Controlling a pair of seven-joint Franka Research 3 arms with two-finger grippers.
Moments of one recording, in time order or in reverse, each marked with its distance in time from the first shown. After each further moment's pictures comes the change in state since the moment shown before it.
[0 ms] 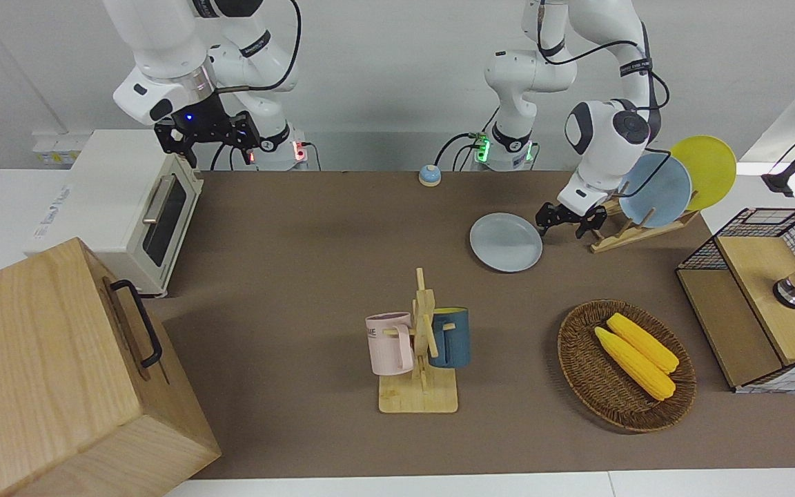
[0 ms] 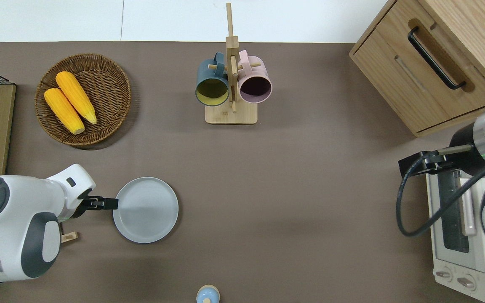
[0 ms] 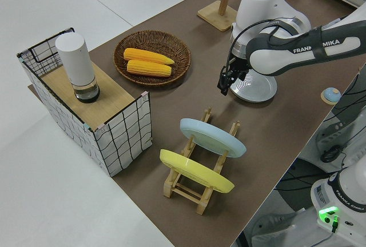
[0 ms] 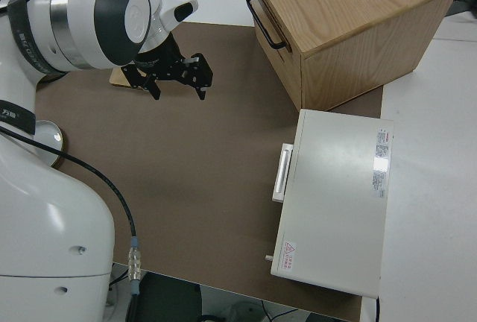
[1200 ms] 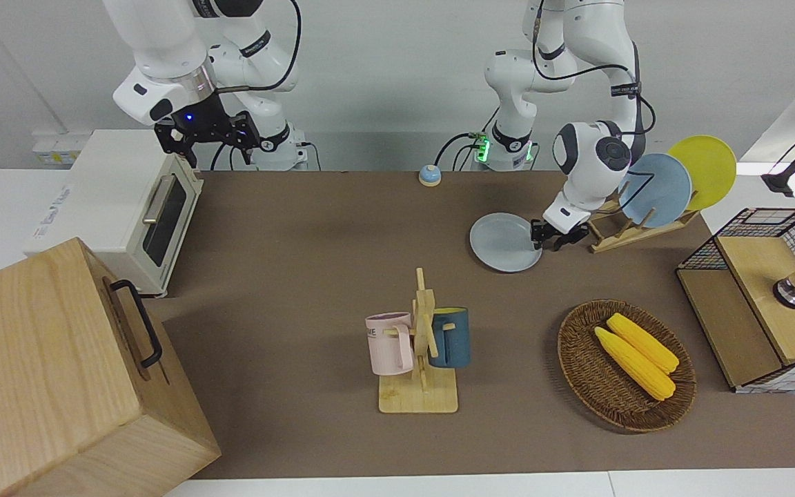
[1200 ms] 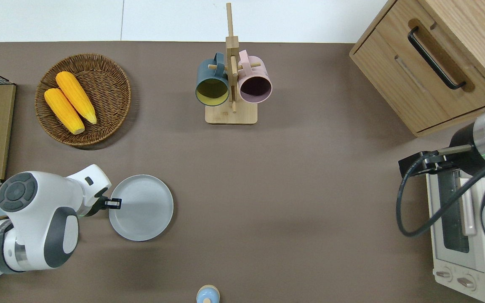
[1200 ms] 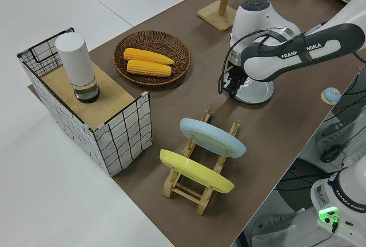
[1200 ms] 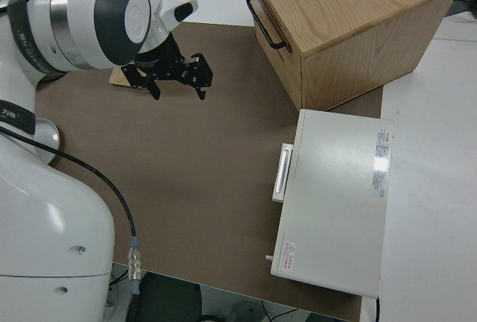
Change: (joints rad) left arm -0.023 0.088 -0.006 -0.002 -0.009 0.045 0.002; right arm 0.000 0.000 0.000 0.000 0.000 0.000 0.000
